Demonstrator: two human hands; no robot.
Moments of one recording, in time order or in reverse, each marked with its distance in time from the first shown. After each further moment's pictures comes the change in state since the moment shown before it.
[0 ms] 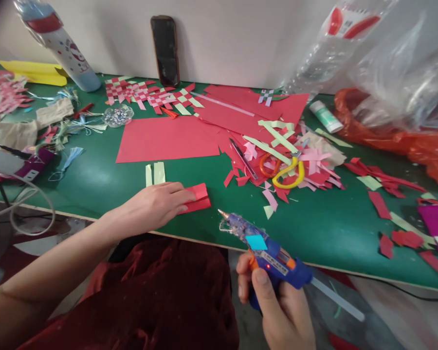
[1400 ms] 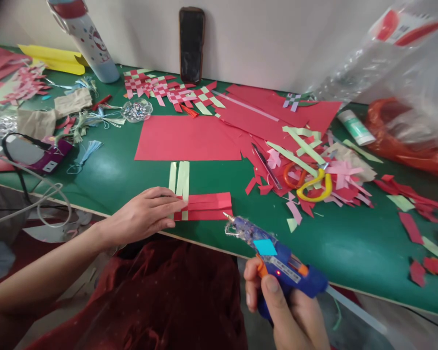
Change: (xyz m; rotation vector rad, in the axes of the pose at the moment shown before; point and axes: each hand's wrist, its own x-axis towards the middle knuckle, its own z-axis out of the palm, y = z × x) left_hand -0.062 -0.045 0.028 -0.086 0.356 0.158; right_hand 0.010 -0.018 0.025 -0.030 -0.004 0.141
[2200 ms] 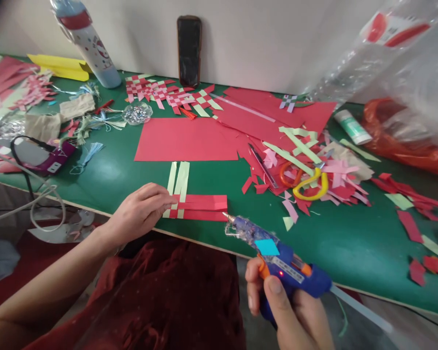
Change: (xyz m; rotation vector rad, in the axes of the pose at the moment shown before) left_hand 0.003 0.014 0.000 -0.042 0.159 -0.187; right_hand 0.003 0.007 -0.015 0.026 -0.062 -0.057
